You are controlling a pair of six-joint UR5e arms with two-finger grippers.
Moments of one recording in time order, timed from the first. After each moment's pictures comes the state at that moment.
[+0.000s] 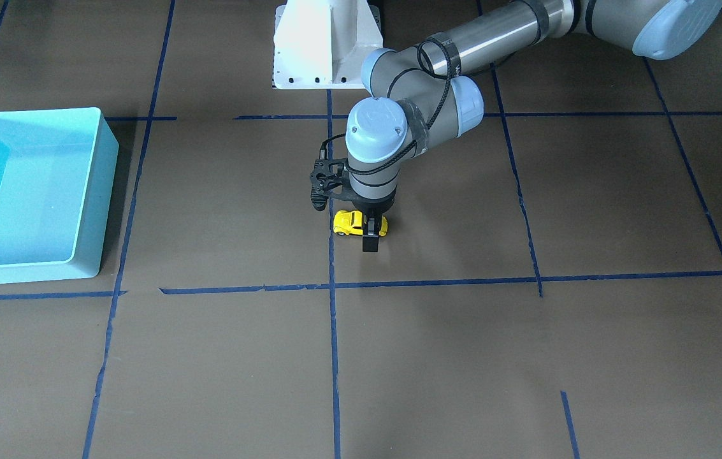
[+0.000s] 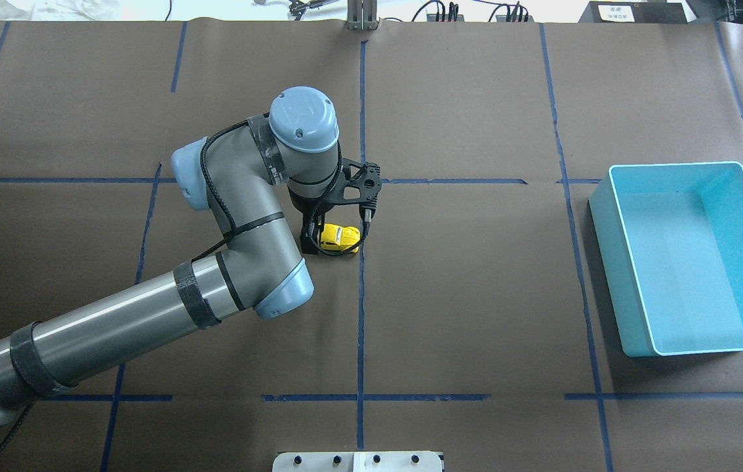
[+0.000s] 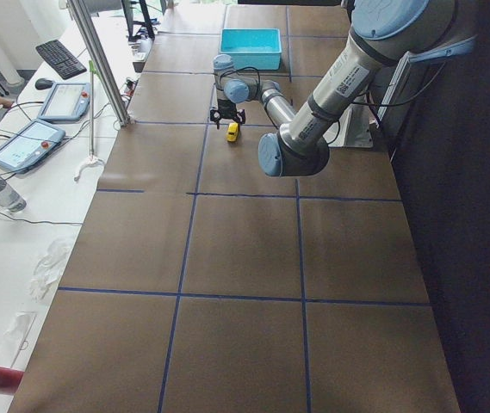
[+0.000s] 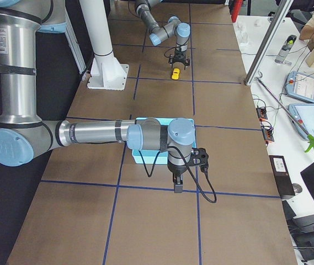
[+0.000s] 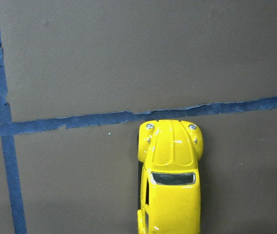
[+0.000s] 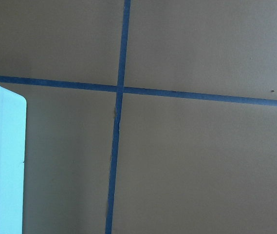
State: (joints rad) left arm -0.59 -2.45 -1.33 -1.60 -1.97 0.56; right arm 1.60 -1.63 1.73 -1.65 2.25 -0.07
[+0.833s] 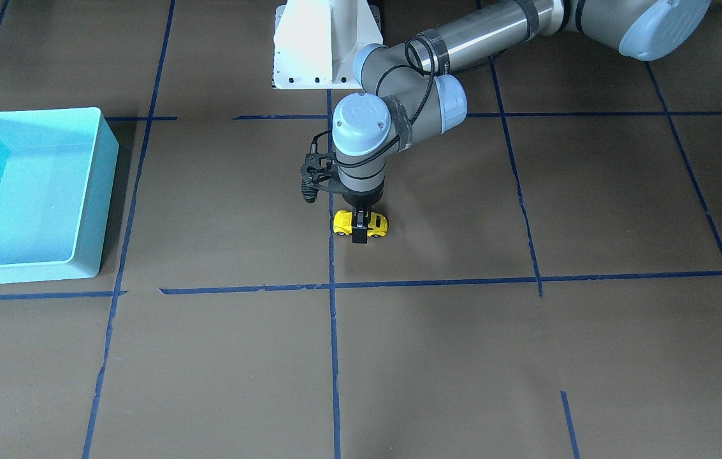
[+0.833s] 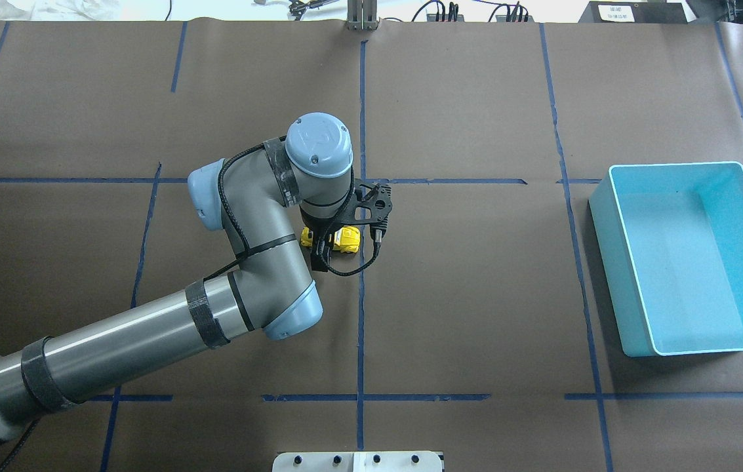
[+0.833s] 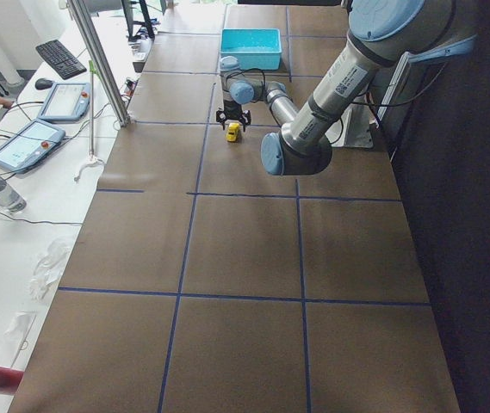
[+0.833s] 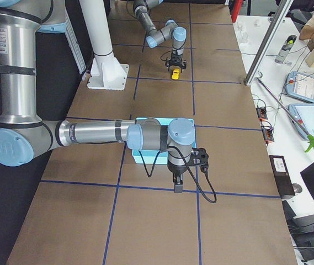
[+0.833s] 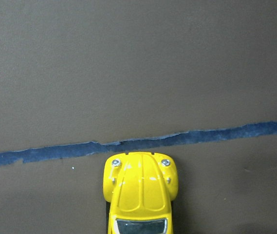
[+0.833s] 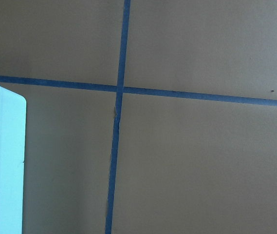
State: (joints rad) left arm -0.54 -2.45 -1.32 -1.62 -1.94 0.53; right arm 1.60 -1.63 1.73 -1.65 2.25 -0.08
